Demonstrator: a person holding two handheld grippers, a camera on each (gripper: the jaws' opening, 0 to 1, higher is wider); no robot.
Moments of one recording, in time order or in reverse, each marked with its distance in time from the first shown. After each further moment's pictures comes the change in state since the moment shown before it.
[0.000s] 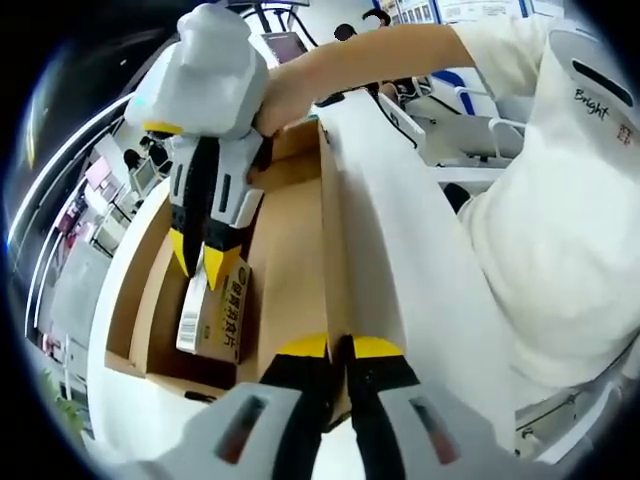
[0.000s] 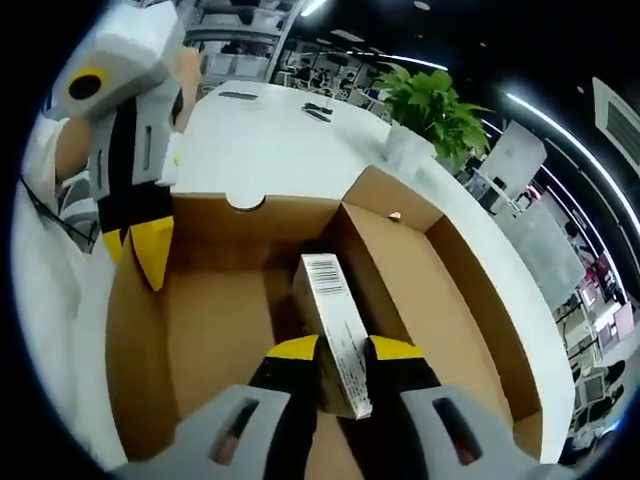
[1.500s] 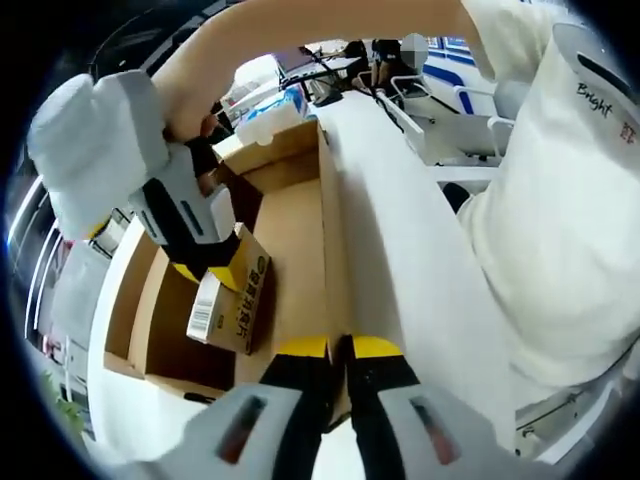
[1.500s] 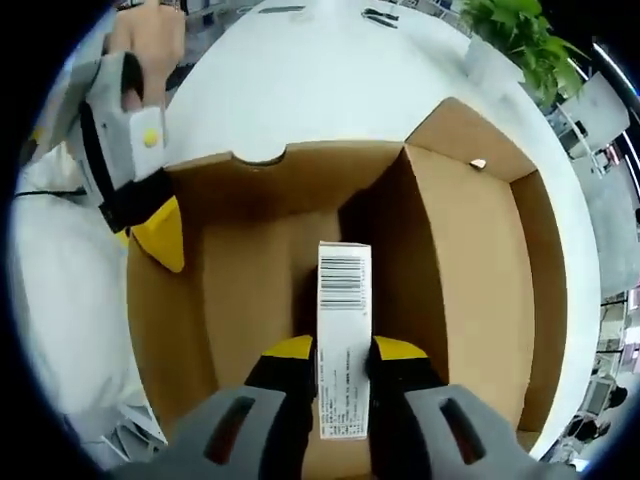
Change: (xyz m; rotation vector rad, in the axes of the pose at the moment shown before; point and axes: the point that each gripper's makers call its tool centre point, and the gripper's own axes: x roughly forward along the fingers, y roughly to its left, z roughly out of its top) left arm 0.000 0.001 0.000 0.003 0.002 -0.004; right arm 0.009 0.028 -0.024 -0.073 0.478 0.344
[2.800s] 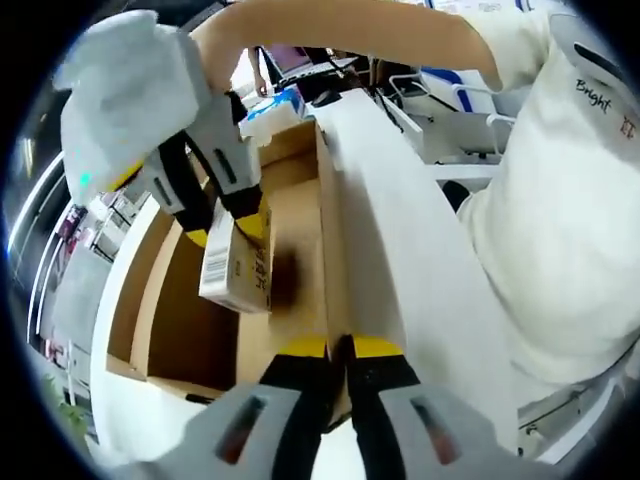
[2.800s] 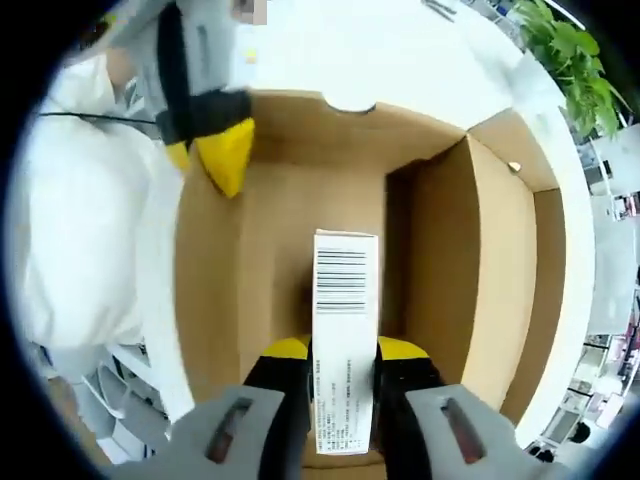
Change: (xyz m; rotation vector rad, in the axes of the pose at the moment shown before) left arm -0.002 -0.005 0.003 0.014 0.000 0.006; right arm -0.038 0.035 -0.026 -0.181 0.069 0.030
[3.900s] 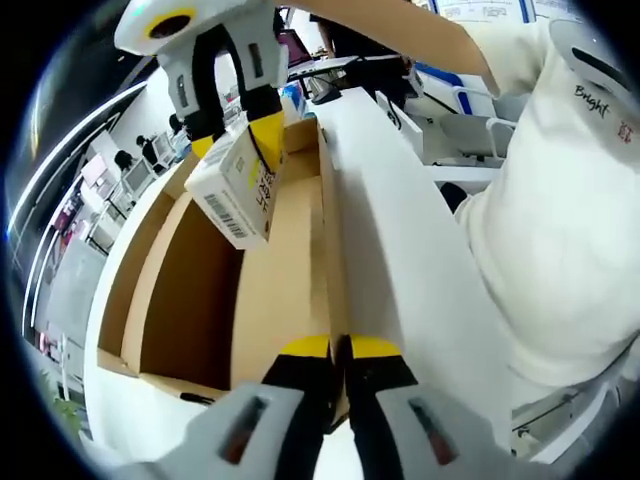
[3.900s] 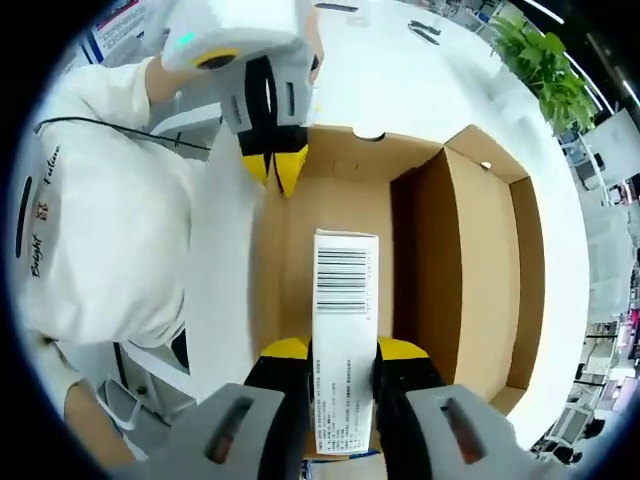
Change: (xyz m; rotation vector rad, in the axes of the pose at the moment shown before) left arm 0.003 0.001 -0.001 -0.022 0.007 -0.026; right arm -0.049 0.011 -0.027 0.044 -0.080 -0.027
